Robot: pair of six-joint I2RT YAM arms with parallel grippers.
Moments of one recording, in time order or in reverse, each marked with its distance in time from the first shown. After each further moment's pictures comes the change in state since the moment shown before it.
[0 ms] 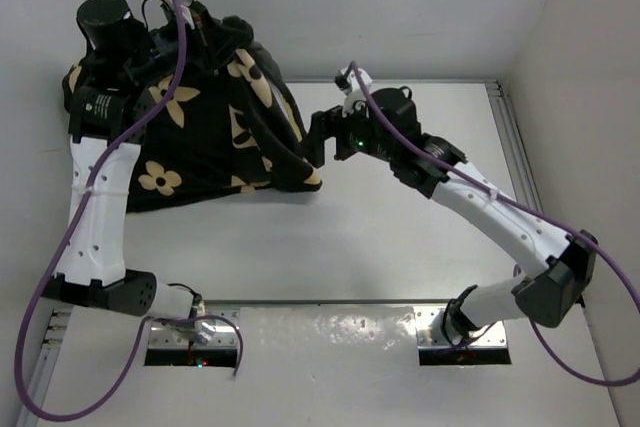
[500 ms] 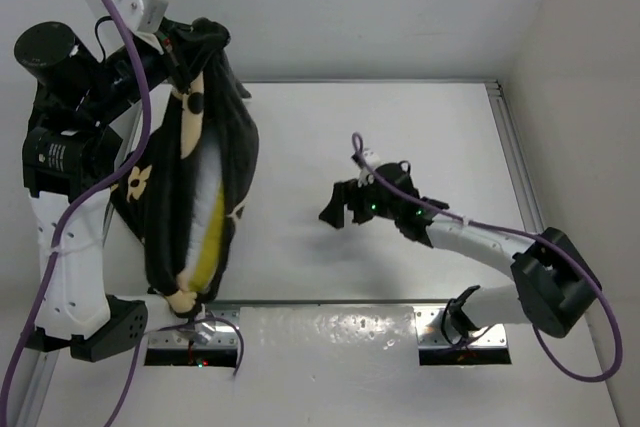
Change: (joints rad) left arm -0.029 -0.169 0.041 -0.085 -0.076 0.117; right arm -0.068 -0.047 -0.707 0.426 -0.092 0.168
